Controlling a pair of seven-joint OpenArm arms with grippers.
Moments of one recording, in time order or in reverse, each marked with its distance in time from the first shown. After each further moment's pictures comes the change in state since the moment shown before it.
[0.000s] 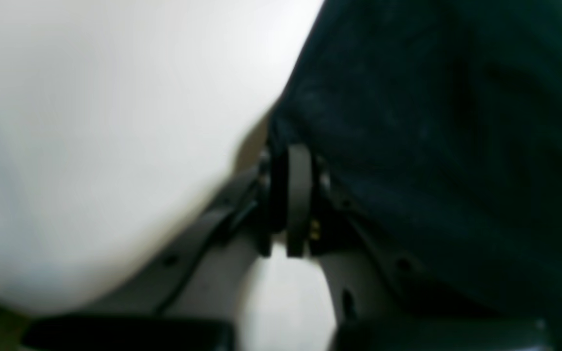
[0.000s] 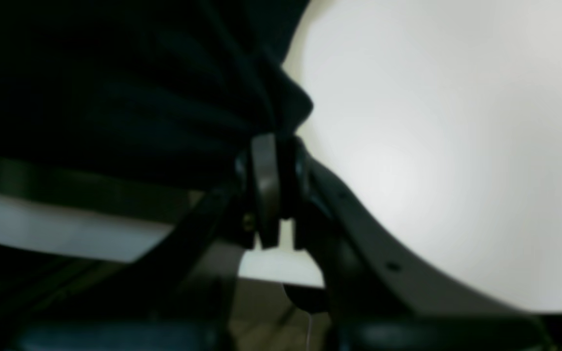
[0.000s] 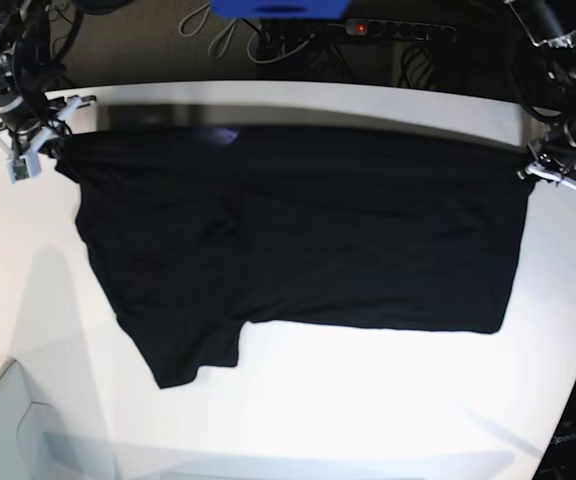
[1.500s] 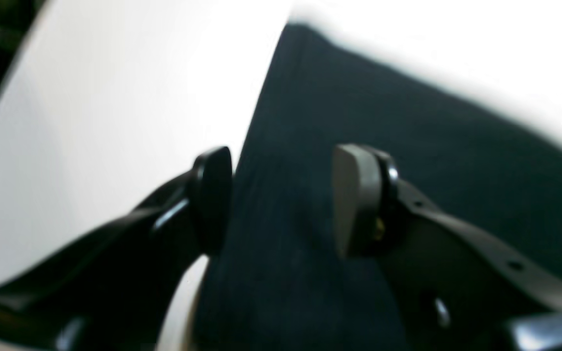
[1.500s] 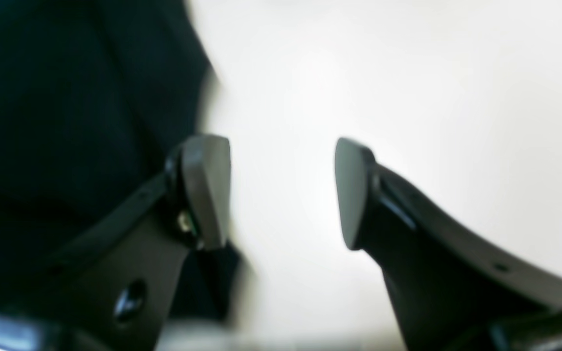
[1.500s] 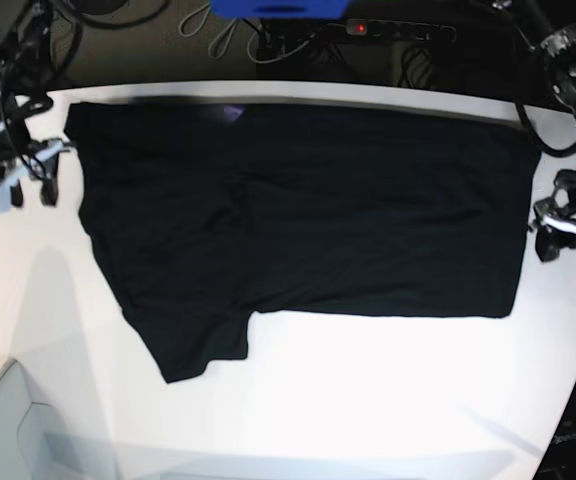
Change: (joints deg) left arm -3.7 2.3 -0.4 22.9 0.5 0.3 -0.9; right arm 10.1 -2.8 3.4 -1.2 -1.1 -0.7 6.4
